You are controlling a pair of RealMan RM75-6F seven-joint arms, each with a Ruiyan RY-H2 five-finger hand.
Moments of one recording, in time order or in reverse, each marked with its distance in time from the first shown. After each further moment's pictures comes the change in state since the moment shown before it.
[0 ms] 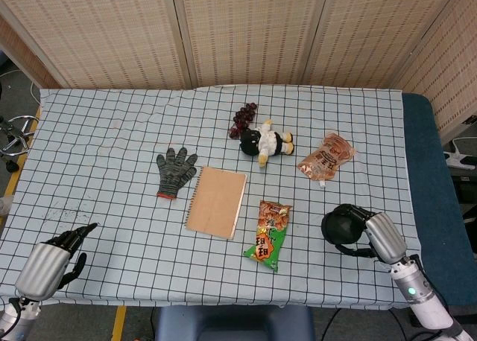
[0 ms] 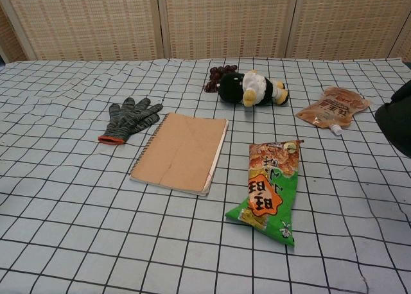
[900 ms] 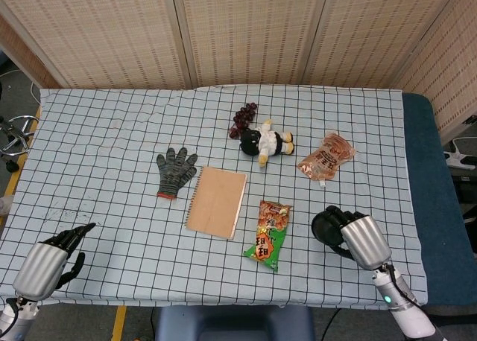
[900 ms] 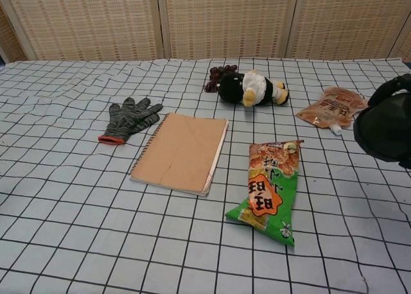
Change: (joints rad) left arm 0.001 0.004 -0.002 0.002 -0.004 0.005 -0.020; right arm -0.007 0.047 0.019 -0.302 0.027 -0.061 -0.689
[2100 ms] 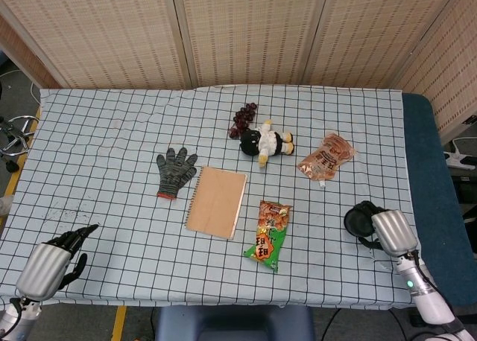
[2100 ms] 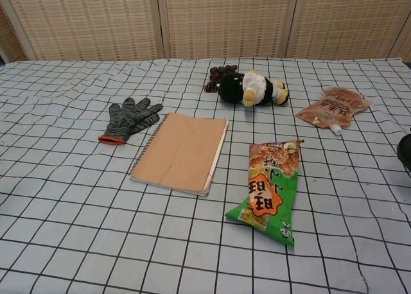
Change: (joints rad) left arm -0.003 -0.004 0.005 -0.004 0.001 -0.017 0.021; right arm 0.001 -0.048 0.000 0.316 0.144 -0.141 0.294
